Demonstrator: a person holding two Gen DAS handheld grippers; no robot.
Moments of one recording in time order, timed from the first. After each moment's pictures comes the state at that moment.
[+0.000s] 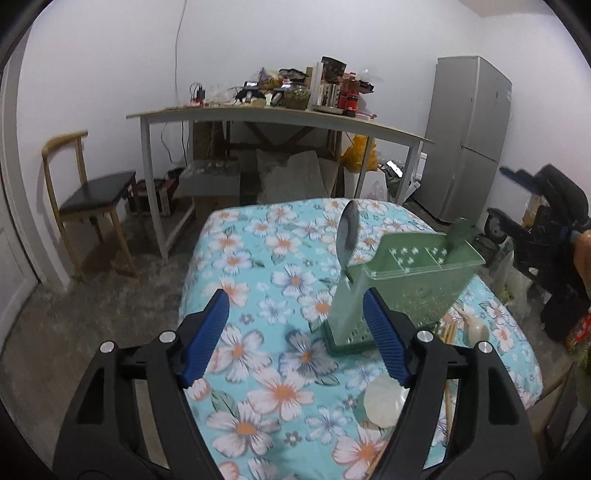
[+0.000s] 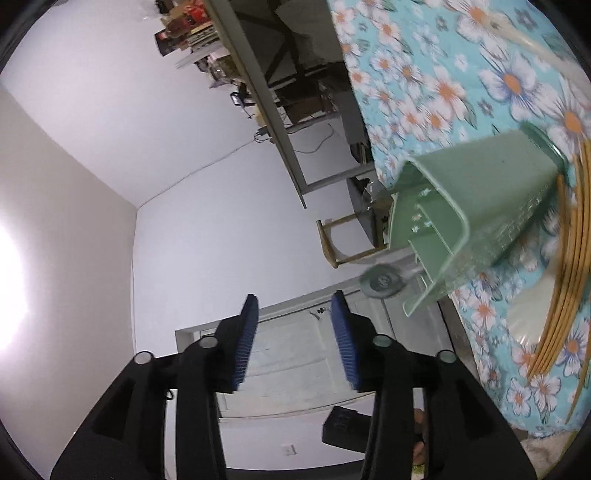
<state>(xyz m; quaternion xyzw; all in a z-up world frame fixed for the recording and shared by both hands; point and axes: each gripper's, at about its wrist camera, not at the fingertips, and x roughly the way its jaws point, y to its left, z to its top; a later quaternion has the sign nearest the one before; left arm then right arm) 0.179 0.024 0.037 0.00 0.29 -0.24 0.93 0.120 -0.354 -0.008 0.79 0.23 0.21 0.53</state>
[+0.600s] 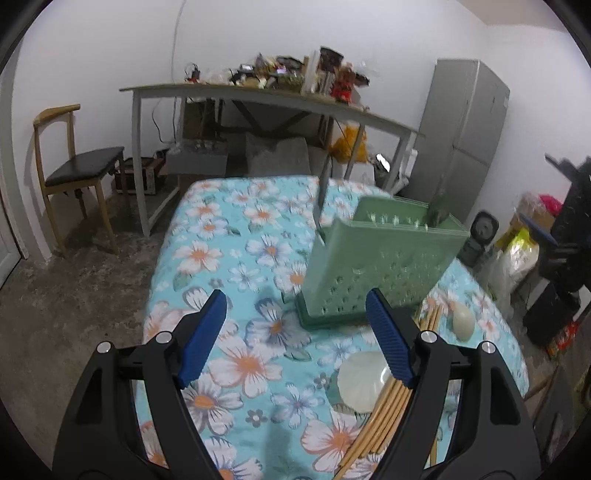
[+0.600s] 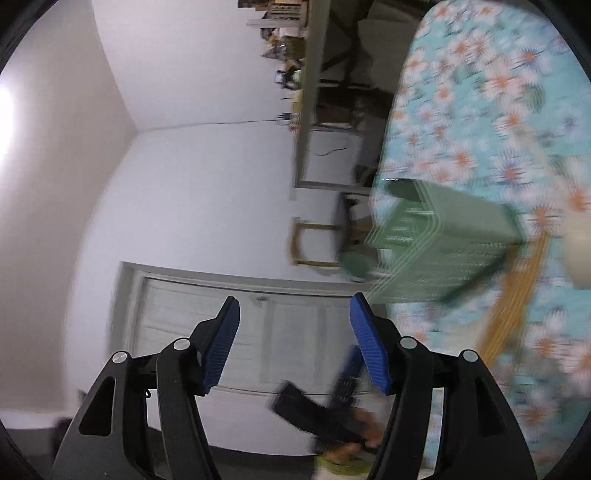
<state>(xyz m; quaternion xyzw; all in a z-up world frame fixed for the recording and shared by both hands) 0.166 0.009 0.000 -0.02 0.31 -0.26 0.91 0.053 -0.365 0.030 0.63 0.26 0.20 0.70</state>
